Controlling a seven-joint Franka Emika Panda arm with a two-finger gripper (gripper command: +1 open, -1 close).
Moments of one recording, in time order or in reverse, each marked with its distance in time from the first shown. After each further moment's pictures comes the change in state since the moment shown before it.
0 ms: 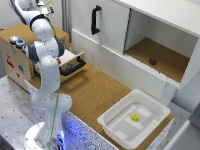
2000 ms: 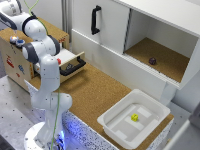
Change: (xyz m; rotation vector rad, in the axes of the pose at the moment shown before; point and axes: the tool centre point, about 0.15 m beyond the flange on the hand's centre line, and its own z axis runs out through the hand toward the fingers) arm 0.034 -0.191 -0.057 0.004 0.280 -0.471
